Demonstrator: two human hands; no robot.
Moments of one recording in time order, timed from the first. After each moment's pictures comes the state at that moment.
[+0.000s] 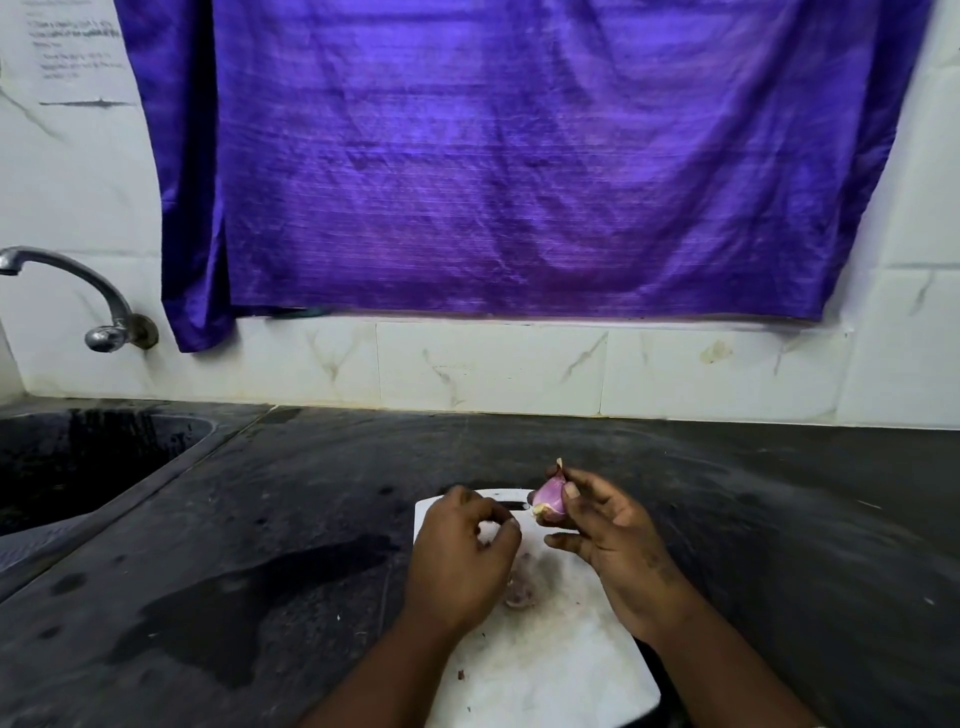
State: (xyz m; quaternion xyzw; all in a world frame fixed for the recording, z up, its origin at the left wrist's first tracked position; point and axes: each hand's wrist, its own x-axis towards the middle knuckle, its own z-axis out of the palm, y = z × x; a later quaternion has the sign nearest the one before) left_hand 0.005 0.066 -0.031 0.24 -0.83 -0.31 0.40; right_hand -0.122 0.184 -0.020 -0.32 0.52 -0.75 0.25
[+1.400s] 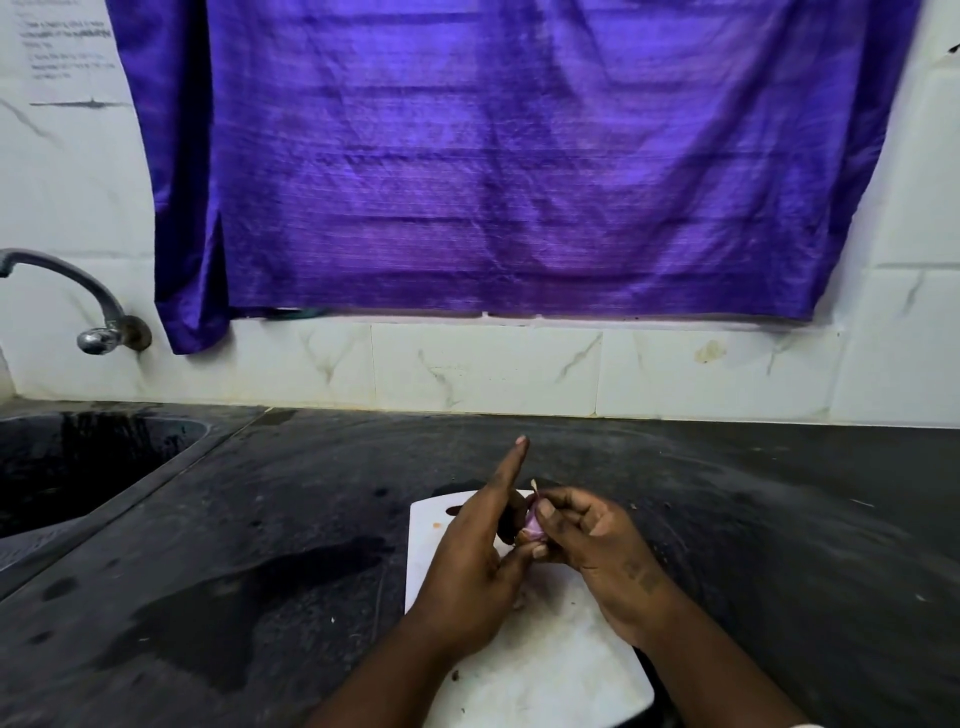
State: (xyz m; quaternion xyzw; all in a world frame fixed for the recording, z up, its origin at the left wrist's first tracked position) left_hand 0.005 0.074 -0.035 0.04 -0.84 -0.39 0.38; right_hand -0.118 0.182 -0.025 -0.37 0.53 -0.72 0.26
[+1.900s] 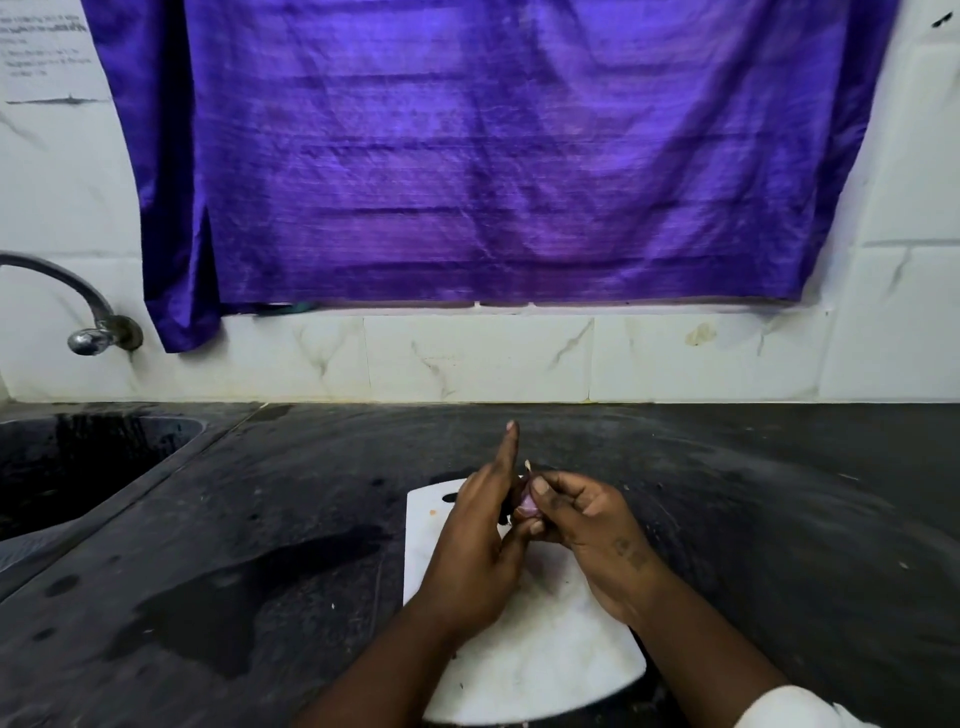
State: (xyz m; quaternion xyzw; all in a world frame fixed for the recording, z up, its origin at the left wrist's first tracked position) left_hand 0.001 0.079 -0.035 0.04 -0.85 -0.35 0.38; right_hand -0.114 0.183 -0.024 -0.37 0.52 -0.73 0.25
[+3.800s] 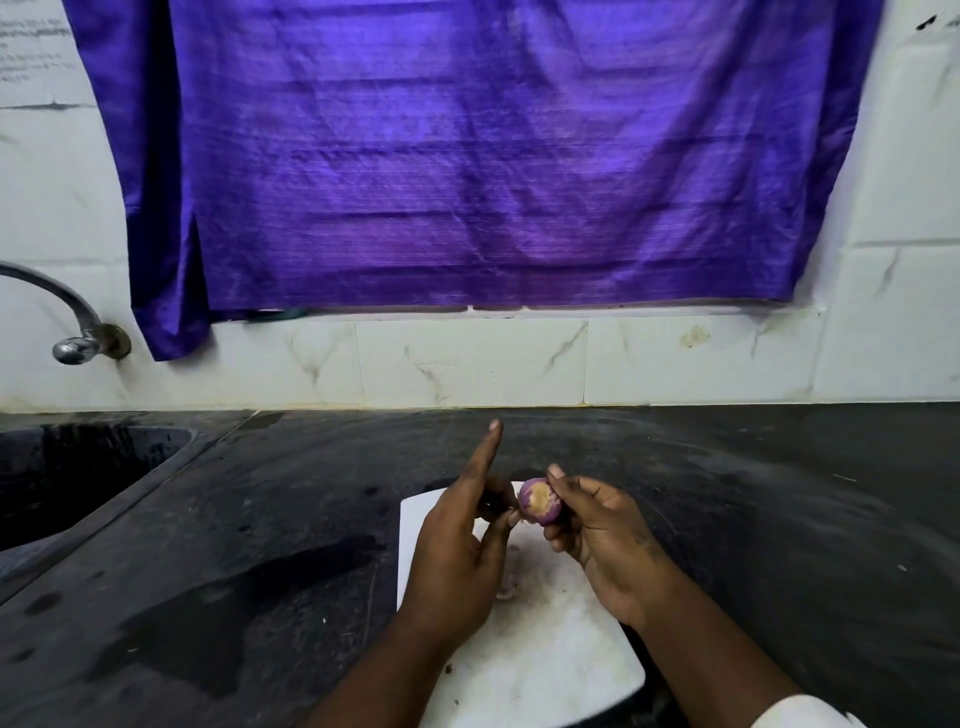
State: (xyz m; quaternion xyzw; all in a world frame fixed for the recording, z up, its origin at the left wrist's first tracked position) left_hand 0.004 0.078 -0.032 0.06 -0.81 -0.34 0.46; right_hand -0.115 0.189 -0.011 -0.25 0.52 -0.76 0.29
